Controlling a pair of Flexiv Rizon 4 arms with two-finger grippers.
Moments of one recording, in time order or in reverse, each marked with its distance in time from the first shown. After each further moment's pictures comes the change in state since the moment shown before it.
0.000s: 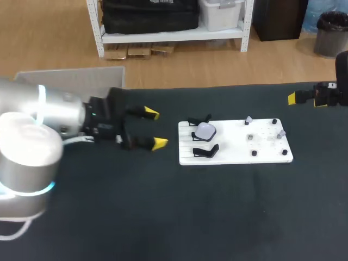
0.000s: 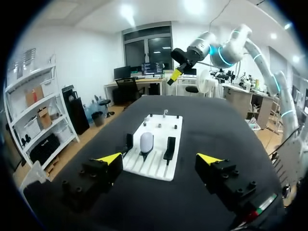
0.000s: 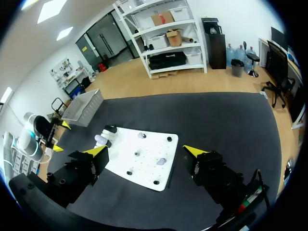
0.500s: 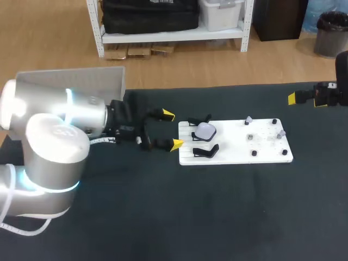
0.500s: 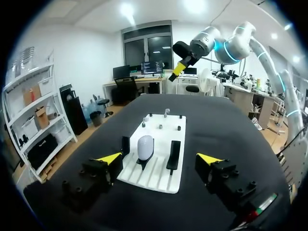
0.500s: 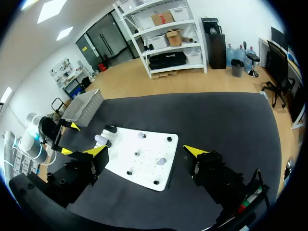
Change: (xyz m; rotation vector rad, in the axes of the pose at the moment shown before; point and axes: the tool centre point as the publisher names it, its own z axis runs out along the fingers) left arm -0.001 0.001 0.043 0.021 0.002 0.019; right arm 0.000 0.000 0.000 0.000 0.000 0.000
